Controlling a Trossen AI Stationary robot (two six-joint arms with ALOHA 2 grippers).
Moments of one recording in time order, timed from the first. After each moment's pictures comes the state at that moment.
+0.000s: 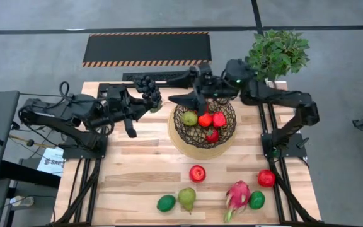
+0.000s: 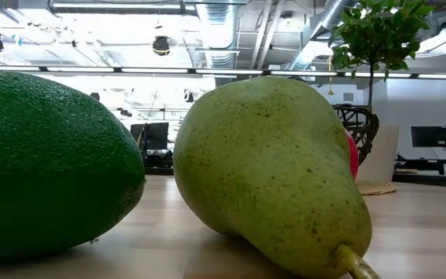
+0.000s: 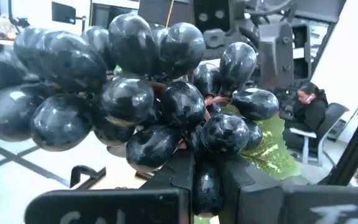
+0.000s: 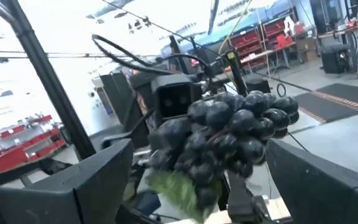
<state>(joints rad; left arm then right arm) -0.25 1.07 1.32 -0.20 -0.56 -0.23 -0.09 1.59 1.79 -0.01 -0.19 0.41</state>
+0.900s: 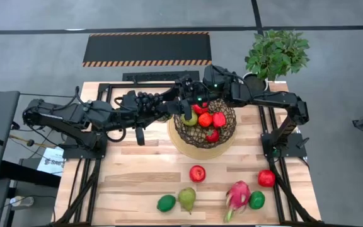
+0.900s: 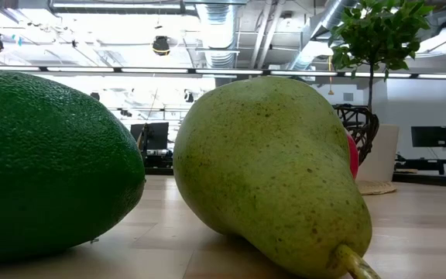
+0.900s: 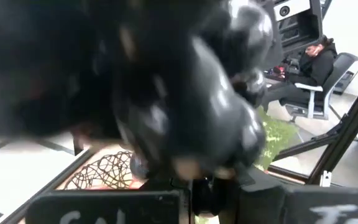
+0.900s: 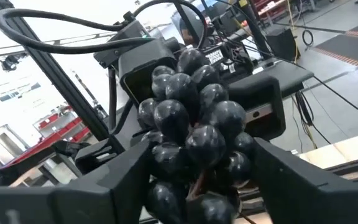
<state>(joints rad) -0.23 1.13 1.32 -0.31 -0.51 -0.24 -0.11 1.71 1.79 0.00 -0.33 0.55</state>
